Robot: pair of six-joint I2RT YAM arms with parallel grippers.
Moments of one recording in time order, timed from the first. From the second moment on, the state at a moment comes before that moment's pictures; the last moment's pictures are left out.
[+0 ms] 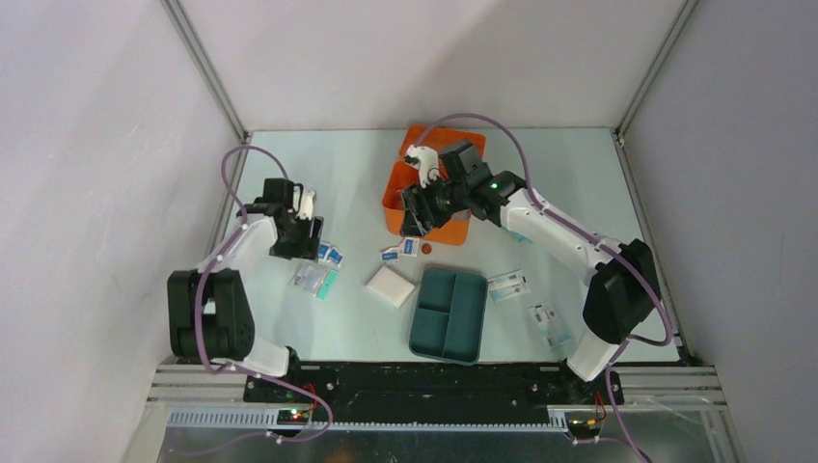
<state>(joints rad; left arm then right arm) 0.00 1.45 0.97 -0.68 0.03 0.11 0.67 1.68 1.49 -0.50 -0.46 0.11</state>
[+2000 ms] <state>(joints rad) 0.12 1.20 0.96 -0.75 0.21 0.07 1.02 1.84 1.65 -0.71 -0.02 -0.24</state>
